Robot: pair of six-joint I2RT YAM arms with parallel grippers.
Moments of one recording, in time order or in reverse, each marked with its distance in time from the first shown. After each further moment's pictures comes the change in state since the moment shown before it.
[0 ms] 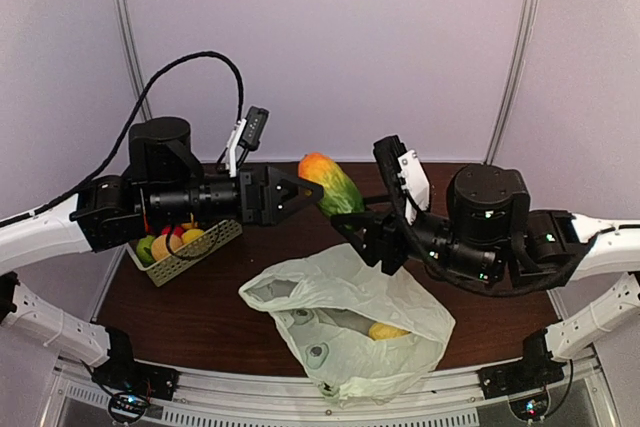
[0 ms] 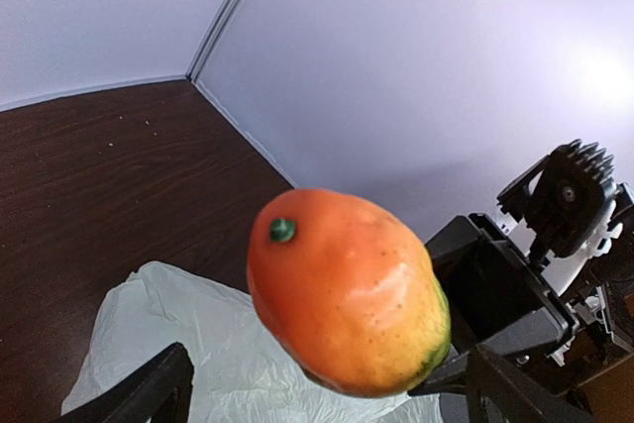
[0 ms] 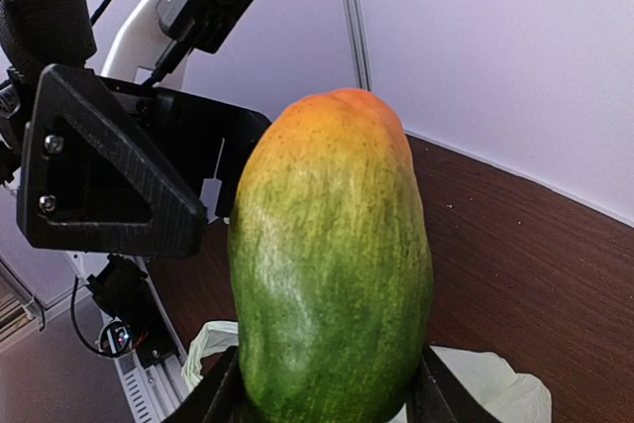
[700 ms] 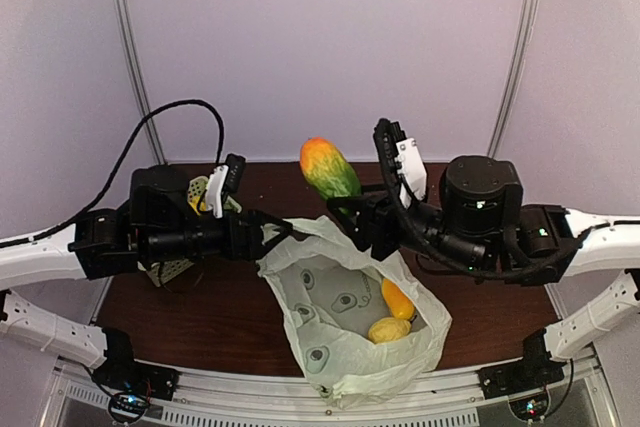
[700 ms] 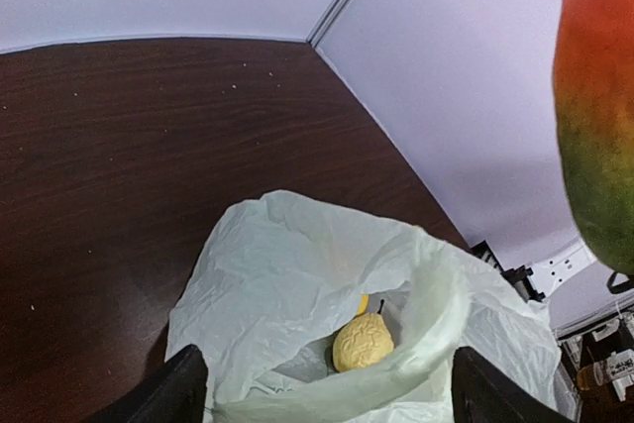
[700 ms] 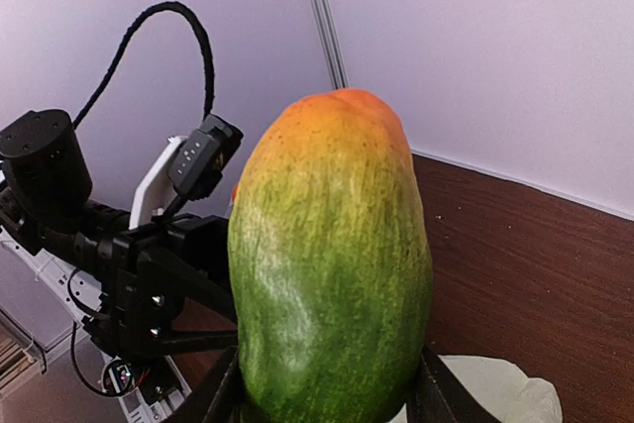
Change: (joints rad) left arm -0.003 -0.098 -0.269 -0.035 -0.227 -0.046; right arm -0.008 0.069 0.056 0.036 0.055 0.051
